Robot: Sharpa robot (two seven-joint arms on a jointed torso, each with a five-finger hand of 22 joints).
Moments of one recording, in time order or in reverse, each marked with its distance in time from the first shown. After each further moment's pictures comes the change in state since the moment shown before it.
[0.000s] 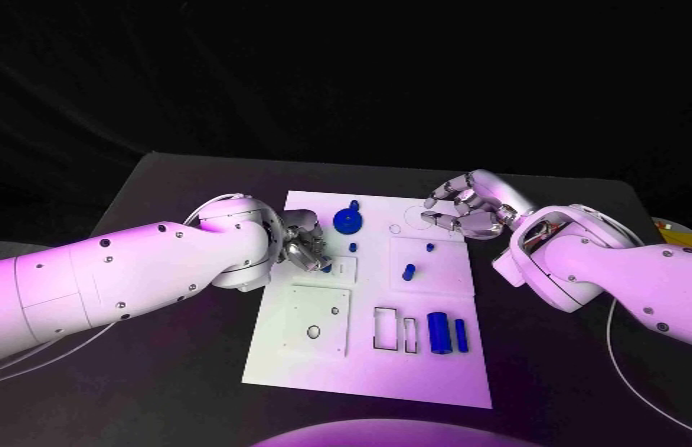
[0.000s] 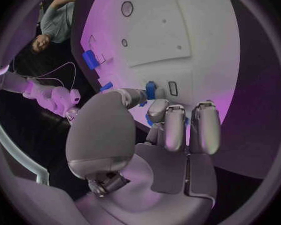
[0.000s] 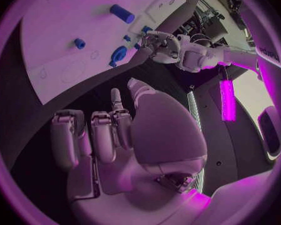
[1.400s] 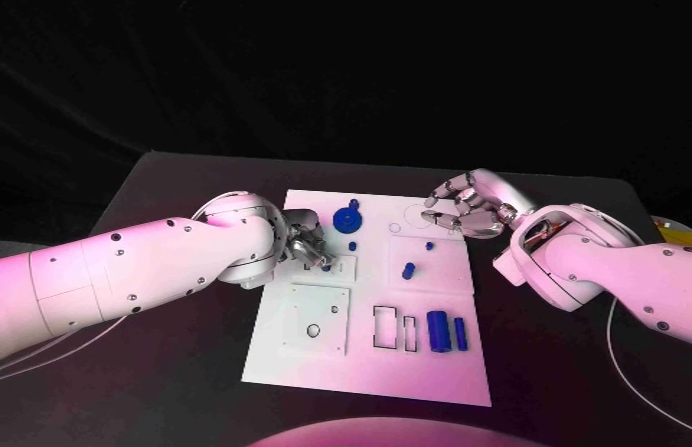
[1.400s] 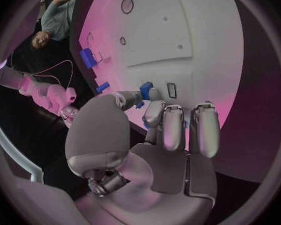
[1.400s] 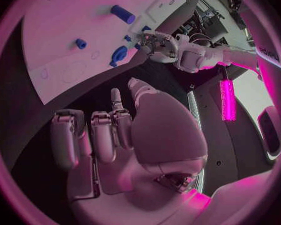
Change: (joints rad) left arm 0.001 0.035 0.000 -0.042 0.033 0.020 -0.032; left_hand -0.138 0.022 -0.036 -0.036 -0.008 0.077 -0.055 0.040 0.116 0.043 -0.031 0.030 0.029 -0.004 -0.024 0.000 0.000 0.000 0.029 -0.022 0.012 0.000; right arm -0.003 -0.003 0.000 0.000 0.002 -0.002 0.003; right_hand -0.007 -0.007 0.000 0.000 0.024 -0.003 0.003 0.004 0.003 0.000 0.000 -0.004 0.000 0.000 0.000 -0.004 0.000 0.000 0.000 -0.008 -0.011 -0.001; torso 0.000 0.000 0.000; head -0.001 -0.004
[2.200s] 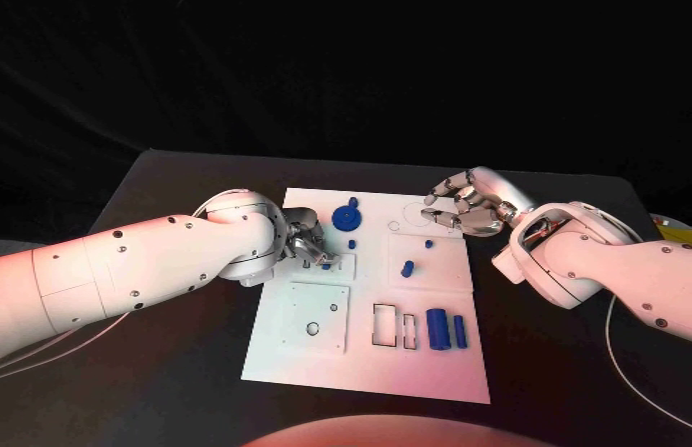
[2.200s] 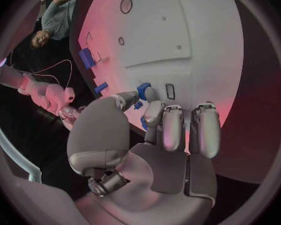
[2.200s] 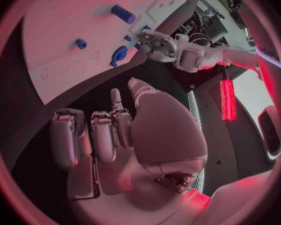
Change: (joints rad) left arm 0.000 0.011 0.000 -0.017 0.009 0.013 -0.006; left_hand -0.069 0.032 -0.191 0.002 0.001 0.029 -0.023 -0.023 -0.012 0.000 0.000 0.000 0.005 0.004 -0.004 0.000 0.000 -0.016 0.003 -0.004 0.000 0.000; right arm -0.002 -0.001 0.000 -0.003 0.004 -0.001 0.004; right_hand 0.000 0.000 -0.002 0.002 0.000 -0.004 -0.004 0.000 0.001 -0.004 -0.004 -0.008 0.000 0.000 0.000 -0.005 0.000 0.000 0.000 0.000 -0.016 0.000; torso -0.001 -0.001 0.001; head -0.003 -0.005
